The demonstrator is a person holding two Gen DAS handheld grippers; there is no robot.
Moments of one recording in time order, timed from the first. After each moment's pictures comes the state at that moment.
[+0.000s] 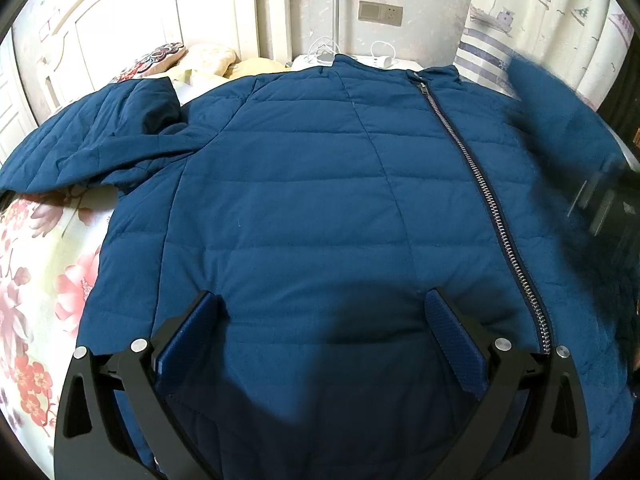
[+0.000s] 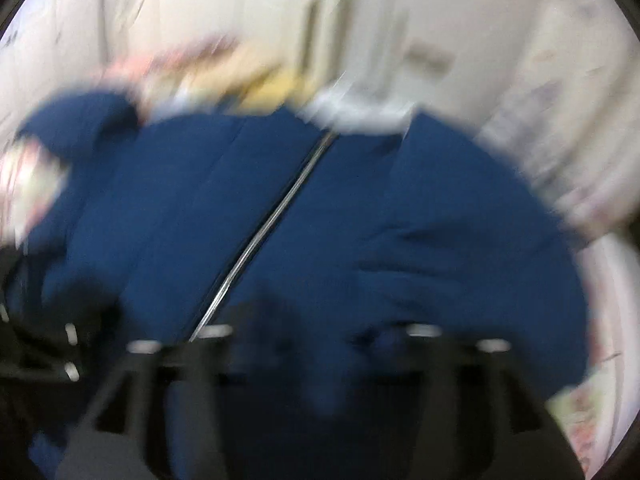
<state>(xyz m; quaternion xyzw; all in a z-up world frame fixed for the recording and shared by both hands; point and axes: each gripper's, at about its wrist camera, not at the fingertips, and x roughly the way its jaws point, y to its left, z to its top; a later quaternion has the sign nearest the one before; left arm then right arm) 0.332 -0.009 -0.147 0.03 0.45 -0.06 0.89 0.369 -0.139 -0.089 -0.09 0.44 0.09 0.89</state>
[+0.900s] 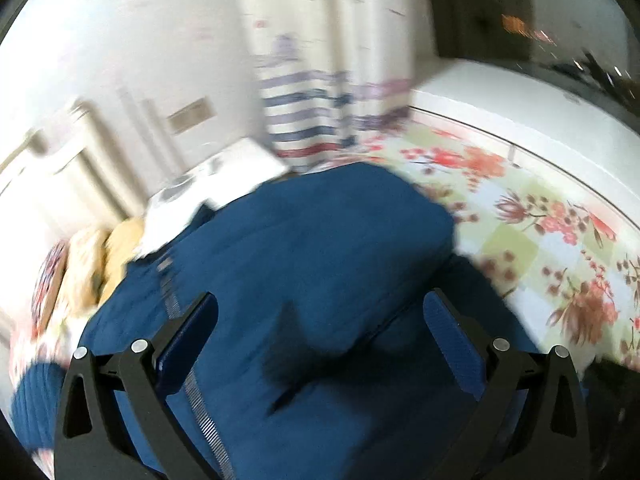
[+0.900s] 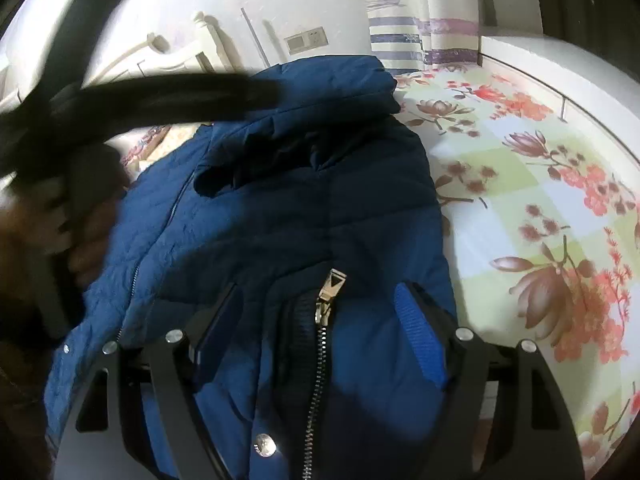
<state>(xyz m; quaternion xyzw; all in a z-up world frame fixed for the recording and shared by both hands) 0.333 -0.295 -0.064 0.25 0.33 -0.28 0.87 0.182 -0.300 -0.107 0.20 0.38 0.02 0.90</state>
